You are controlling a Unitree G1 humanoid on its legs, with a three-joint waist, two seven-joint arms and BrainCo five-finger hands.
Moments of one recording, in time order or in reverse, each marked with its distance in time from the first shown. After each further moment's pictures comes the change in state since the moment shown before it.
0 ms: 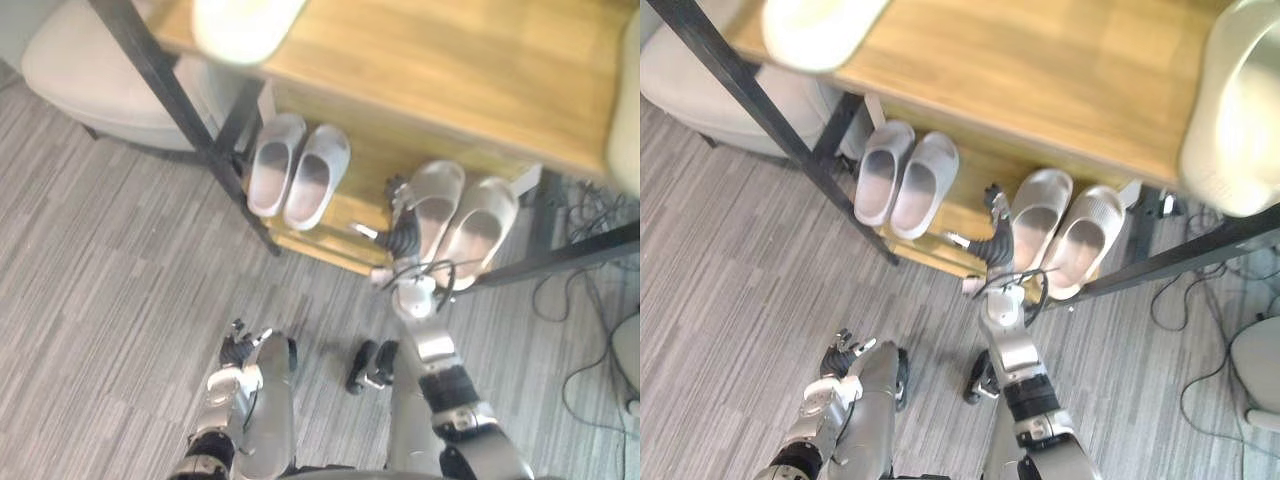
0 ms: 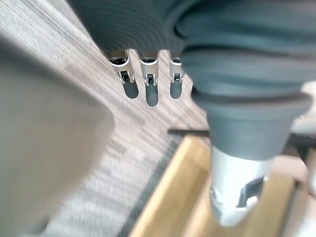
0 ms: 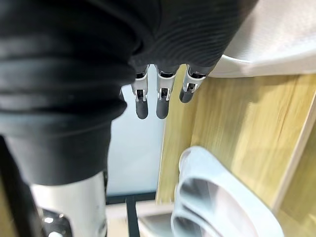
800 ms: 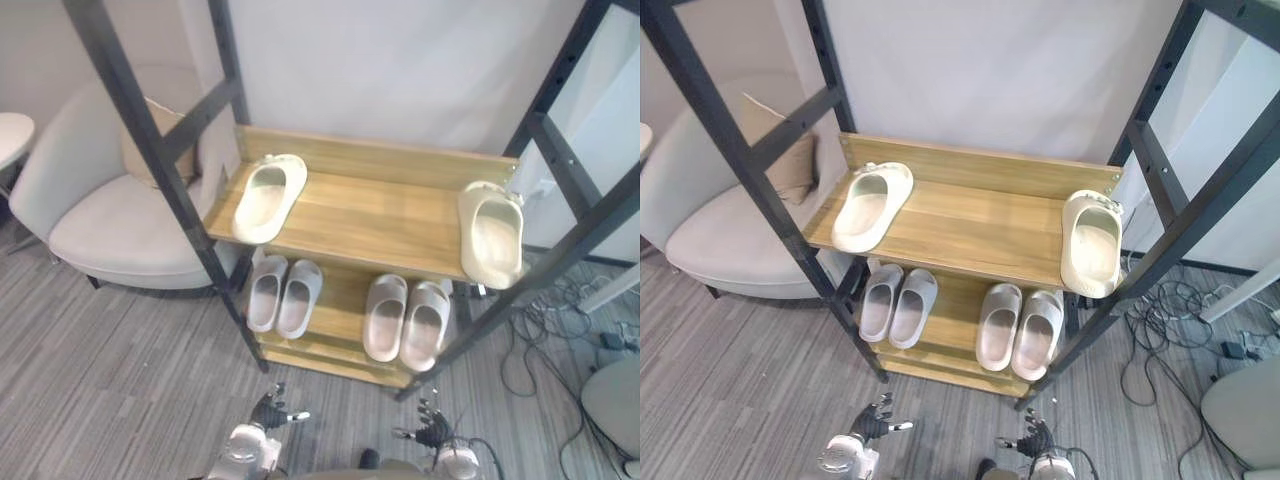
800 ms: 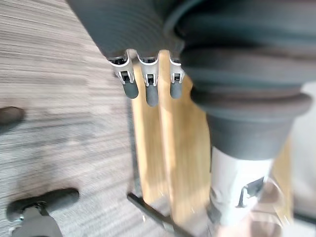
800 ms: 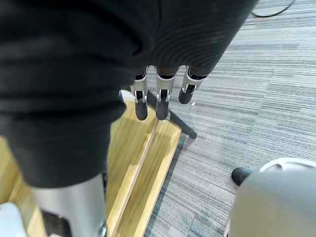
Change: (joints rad) left arm 0.108 0.053 -0.466 -0.028 0.216 0.016 -0.057; right arm 0.381 -0.107 -0.322 0.735 -0.136 0.012 0.175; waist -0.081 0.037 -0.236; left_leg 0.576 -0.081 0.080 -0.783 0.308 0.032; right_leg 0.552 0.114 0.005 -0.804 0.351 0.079
